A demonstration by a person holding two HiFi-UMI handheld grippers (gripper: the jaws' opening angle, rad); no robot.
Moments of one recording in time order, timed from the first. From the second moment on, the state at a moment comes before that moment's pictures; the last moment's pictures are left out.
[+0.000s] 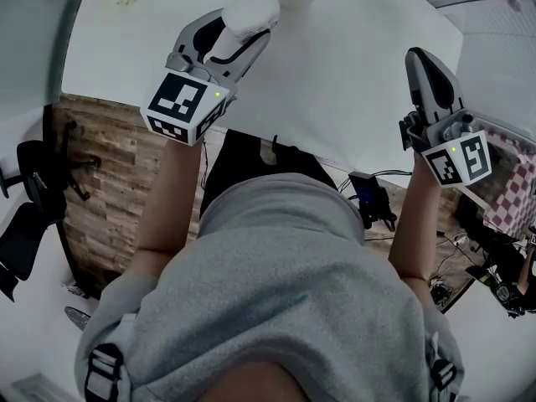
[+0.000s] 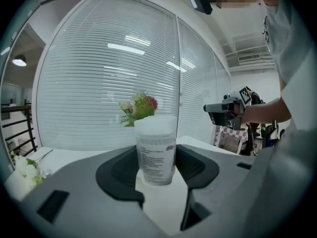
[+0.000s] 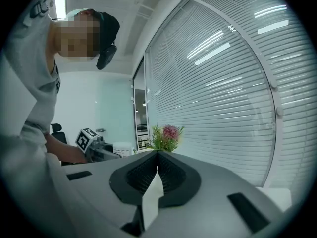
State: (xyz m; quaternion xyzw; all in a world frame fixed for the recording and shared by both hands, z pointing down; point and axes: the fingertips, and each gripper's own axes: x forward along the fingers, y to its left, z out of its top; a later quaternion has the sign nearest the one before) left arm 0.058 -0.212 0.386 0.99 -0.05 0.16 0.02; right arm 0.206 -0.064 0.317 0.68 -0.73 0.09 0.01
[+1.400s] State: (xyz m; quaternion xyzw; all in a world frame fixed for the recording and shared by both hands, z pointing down) left arm 0.089 -0.196 0.544 0.95 -0.01 0.30 0.04; right arm 0.219 -0.028 0.379 0.71 -0.68 0.18 0.02
